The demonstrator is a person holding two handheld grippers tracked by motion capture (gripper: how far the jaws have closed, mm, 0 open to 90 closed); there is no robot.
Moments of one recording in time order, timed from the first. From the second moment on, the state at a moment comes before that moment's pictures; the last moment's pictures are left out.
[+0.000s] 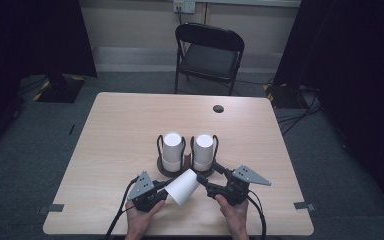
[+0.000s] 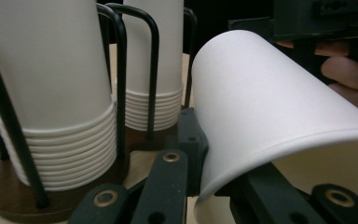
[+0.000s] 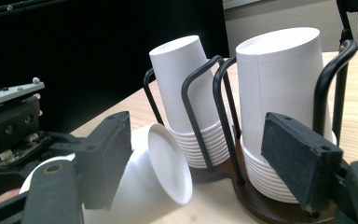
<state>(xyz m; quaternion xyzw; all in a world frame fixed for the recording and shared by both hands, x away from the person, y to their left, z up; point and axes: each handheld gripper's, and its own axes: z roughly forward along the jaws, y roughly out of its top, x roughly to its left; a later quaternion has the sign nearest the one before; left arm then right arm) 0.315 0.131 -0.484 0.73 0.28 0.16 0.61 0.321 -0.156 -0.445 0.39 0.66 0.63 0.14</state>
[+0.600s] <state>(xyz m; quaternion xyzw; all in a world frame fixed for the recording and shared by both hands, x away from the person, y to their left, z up) 0.321 0.137 -0.474 0.76 0.28 0.15 0.57 0.308 -0.161 -0.453 0.37 0.67 0.62 0.16</state>
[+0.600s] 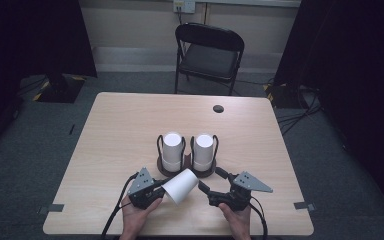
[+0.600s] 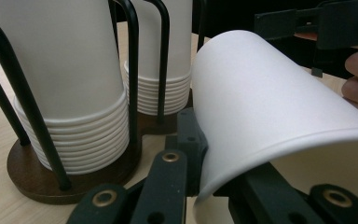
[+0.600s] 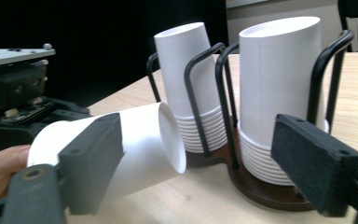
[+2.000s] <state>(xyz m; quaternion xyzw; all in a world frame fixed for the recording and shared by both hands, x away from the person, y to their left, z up) 0.341 0.115 -0.447 0.87 0.27 0.07 0.41 0.283 -0.132 -0.467 0.21 0.78 0.55 0.22</state>
